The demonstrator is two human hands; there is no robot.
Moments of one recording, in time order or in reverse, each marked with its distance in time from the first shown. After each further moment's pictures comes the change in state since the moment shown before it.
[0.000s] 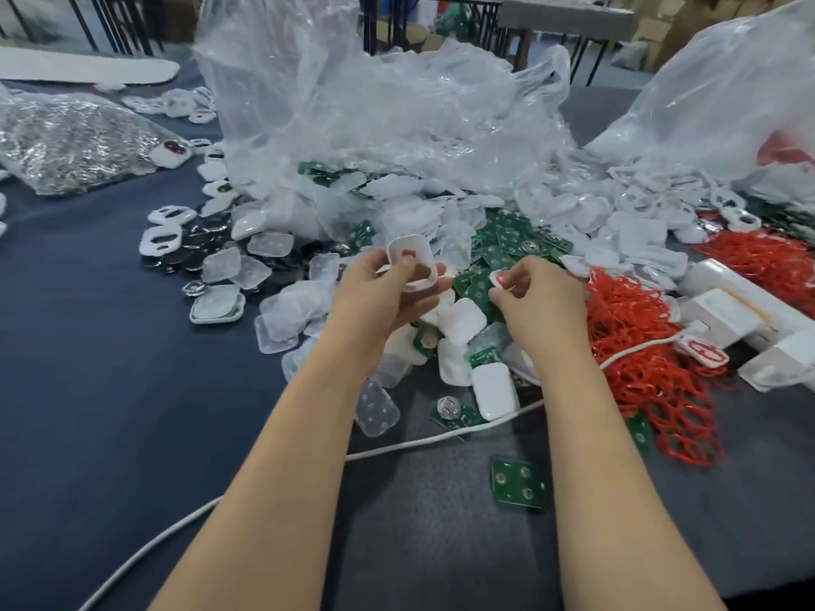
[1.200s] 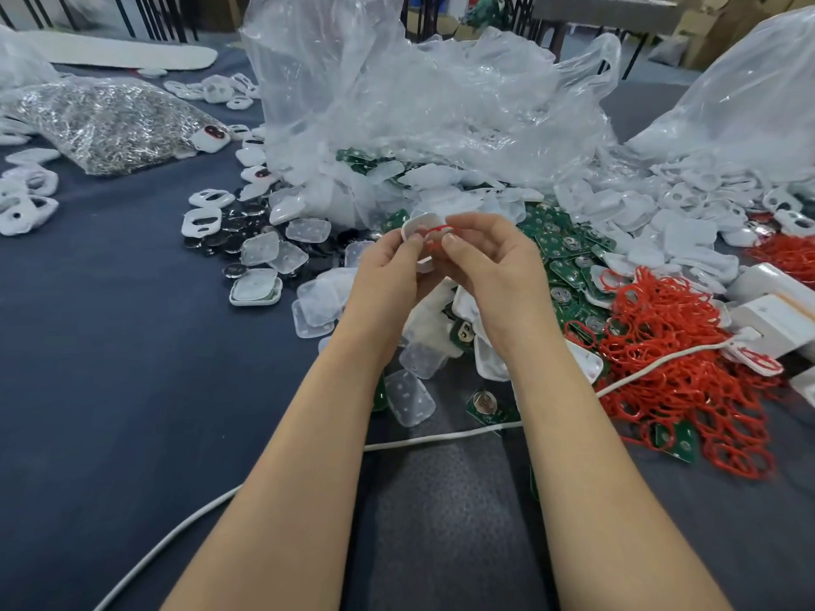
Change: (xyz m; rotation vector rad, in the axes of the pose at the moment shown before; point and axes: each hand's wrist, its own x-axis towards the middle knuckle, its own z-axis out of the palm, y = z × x) left_hand 0.005 0.003 -0.019 -0.038 0.020 0.154; right_hand -0.018 -0.066 0.033 1.120 -0.264 -0.086
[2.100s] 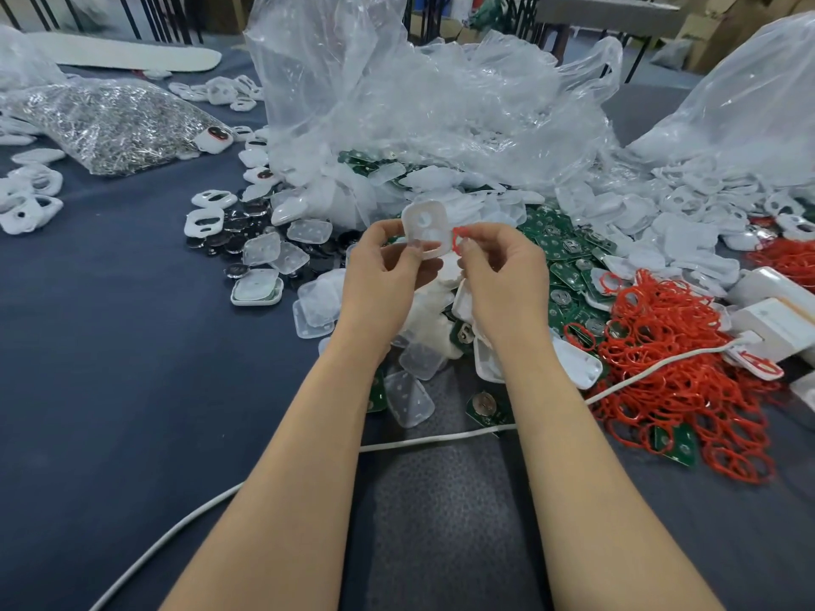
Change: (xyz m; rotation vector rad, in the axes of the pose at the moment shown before) left_hand 0.002 -0.005 -0.010 0.266 0.092 0.204; right_hand 0.001 0.008 -0.001 -0.407 0.198 -0.125
